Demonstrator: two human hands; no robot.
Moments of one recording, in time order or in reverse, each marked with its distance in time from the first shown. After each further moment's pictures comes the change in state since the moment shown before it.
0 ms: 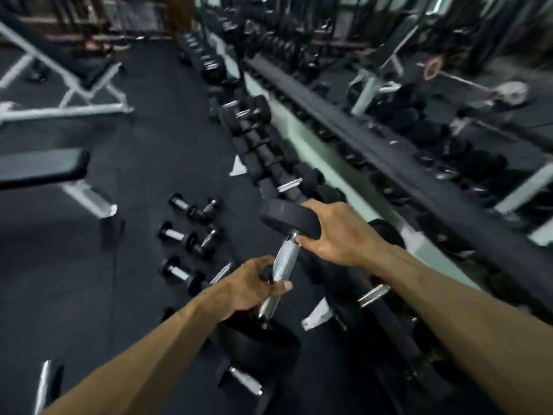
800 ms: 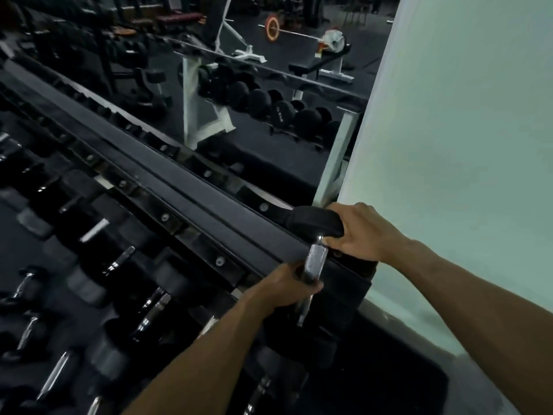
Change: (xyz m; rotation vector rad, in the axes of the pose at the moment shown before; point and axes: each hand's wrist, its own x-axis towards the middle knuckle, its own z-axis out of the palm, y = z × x) left_hand 0.284 0.237 0.471 0.284 -0.454 0.083; right_hand -0.216 0.487 -0.198 -0.022 0.005 0.598
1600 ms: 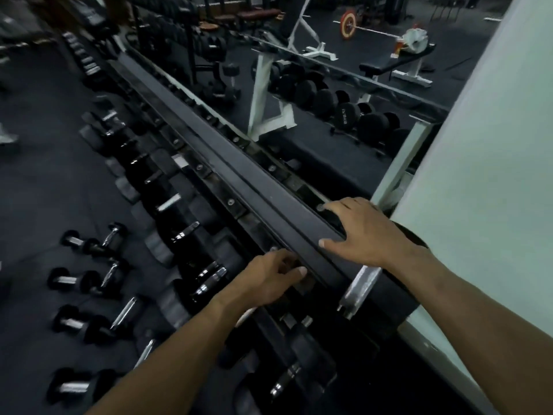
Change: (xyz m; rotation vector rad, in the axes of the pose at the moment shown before) left_hand -0.103 -0.015 -0.079 0.271 0.290 -0.048; right_hand 0.023 -0.080 0.007 -0.155 -0.062 -0.251
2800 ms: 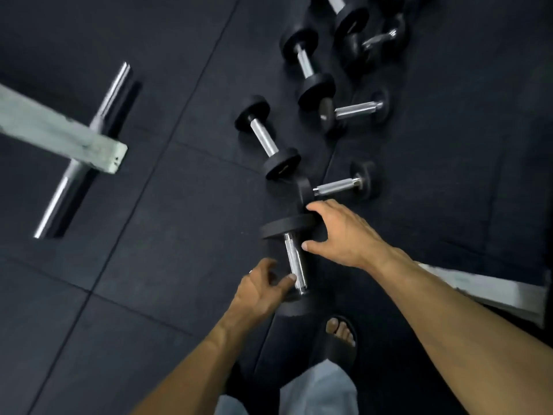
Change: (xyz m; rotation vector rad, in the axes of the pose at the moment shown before) left_hand -0.220 -0.689 0.236 -0.925 0.554 -1.125; right_hand 0.122 -0.497 0.697 0.001 -0.837 -0.721
